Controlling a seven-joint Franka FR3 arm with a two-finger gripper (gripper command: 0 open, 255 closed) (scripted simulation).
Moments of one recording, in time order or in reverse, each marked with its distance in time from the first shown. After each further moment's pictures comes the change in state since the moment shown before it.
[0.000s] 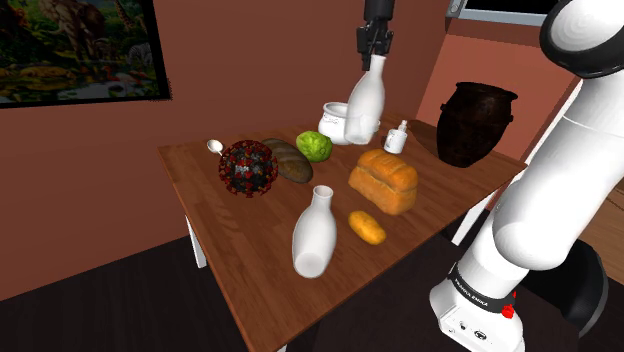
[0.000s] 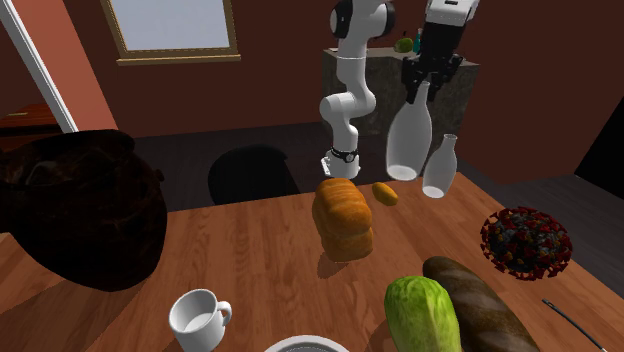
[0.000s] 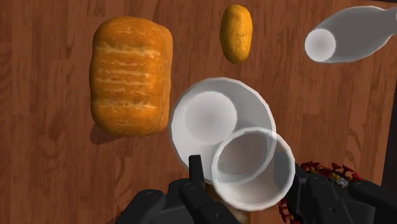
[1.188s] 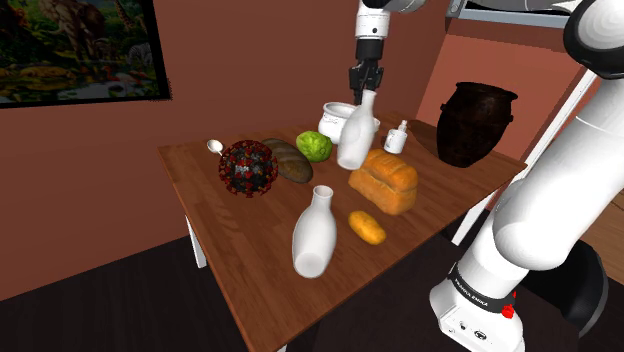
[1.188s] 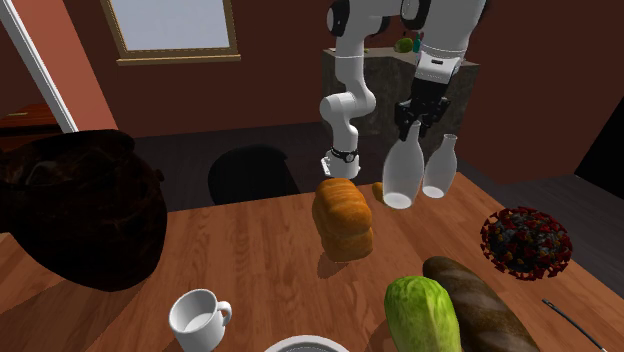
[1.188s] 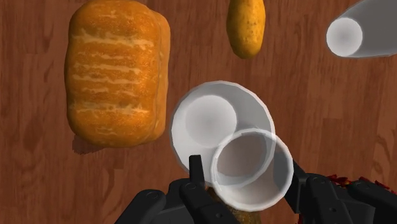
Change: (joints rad) arm 0.004 -0.077 0.006 -0.340 -0.014 0.264 0.016
